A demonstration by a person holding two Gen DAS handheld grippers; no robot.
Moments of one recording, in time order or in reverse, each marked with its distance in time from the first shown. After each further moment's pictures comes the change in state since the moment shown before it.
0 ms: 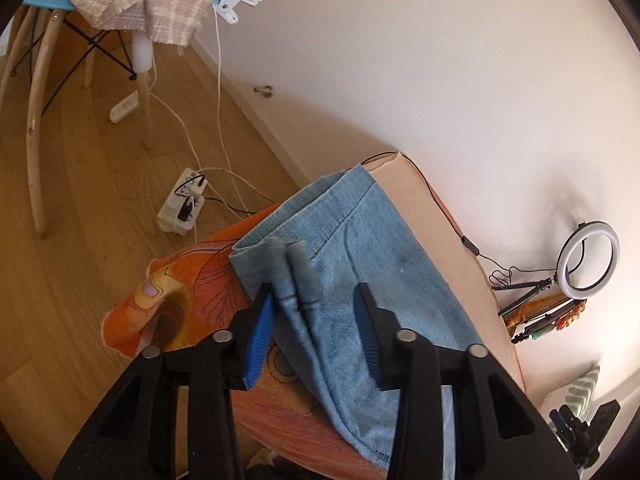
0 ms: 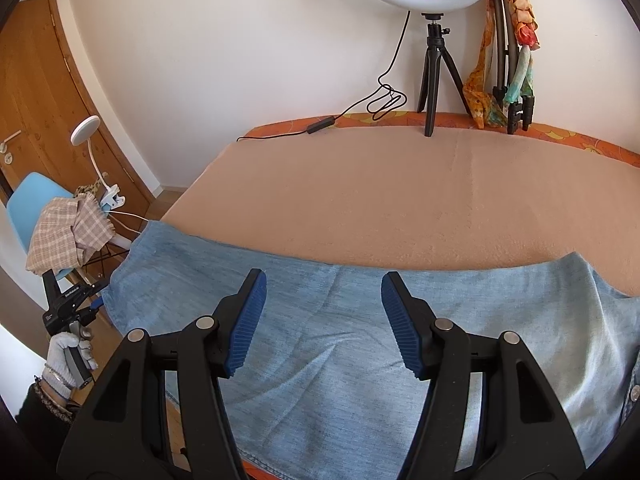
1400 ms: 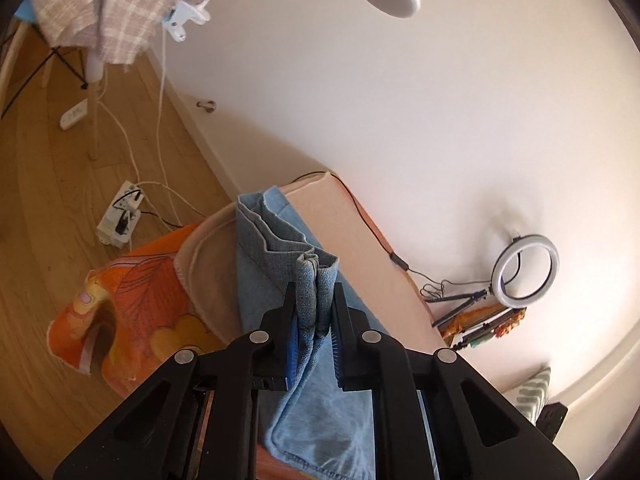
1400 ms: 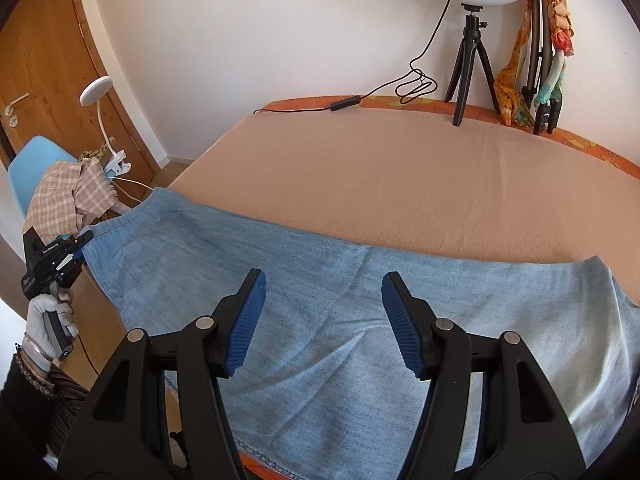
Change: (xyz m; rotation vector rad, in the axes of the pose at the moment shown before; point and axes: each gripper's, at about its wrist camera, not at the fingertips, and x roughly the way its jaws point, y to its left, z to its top) left arm -0.030 -0.038 0.000 0.020 -0.041 -0.244; right arm 0.024 0.025 -0.012 -0.071 0.061 0.024
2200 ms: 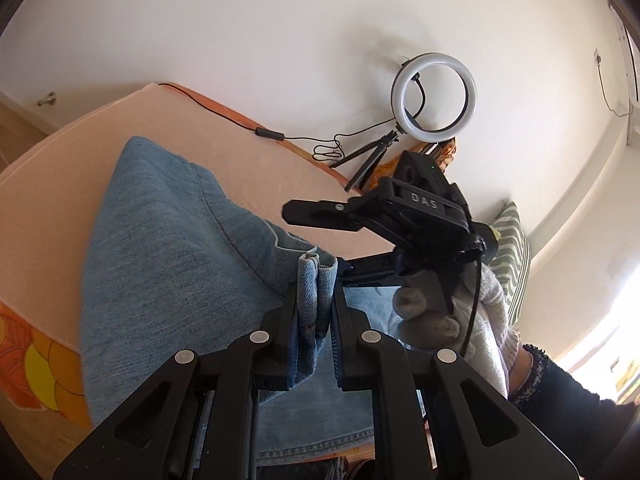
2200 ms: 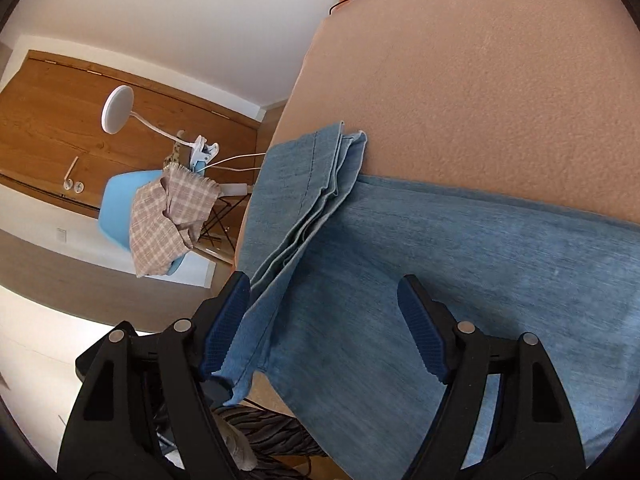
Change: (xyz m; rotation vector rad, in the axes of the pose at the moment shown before) left arm 0.052 -0.125 -0.087 0.391 0.343 -0.241; right arm 0.190 0.081 0.044 0.333 0.385 0.551
